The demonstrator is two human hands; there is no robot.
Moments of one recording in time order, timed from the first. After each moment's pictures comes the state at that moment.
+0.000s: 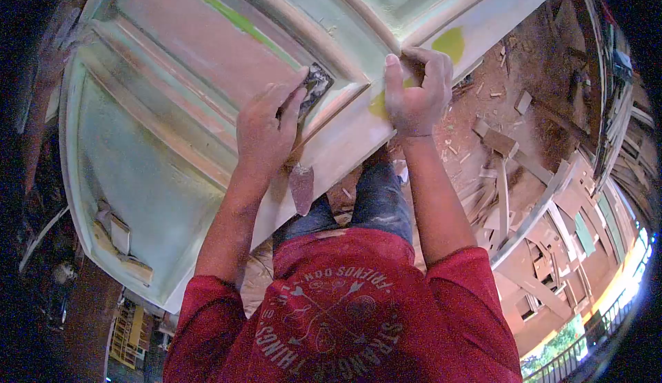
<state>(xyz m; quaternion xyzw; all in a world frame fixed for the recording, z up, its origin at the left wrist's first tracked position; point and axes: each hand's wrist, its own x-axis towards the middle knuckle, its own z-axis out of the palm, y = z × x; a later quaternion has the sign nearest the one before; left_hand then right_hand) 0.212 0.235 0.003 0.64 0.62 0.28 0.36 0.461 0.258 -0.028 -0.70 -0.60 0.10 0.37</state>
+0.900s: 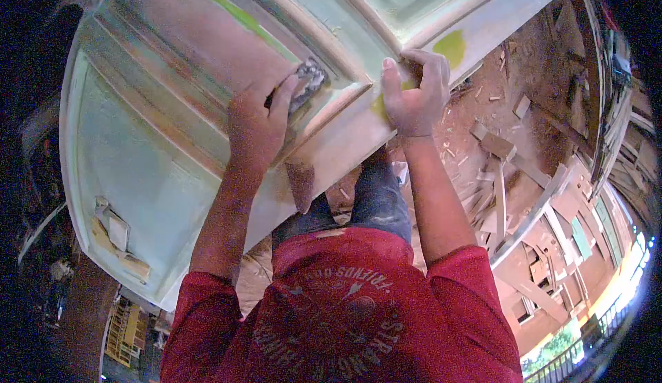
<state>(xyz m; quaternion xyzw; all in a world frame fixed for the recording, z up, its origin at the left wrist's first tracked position) 0.201 0.247 0.005 0.61 0.65 0.29 0.36 0.460 0.261 -0.027 -0.68 -0.63 0.10 0.36</state>
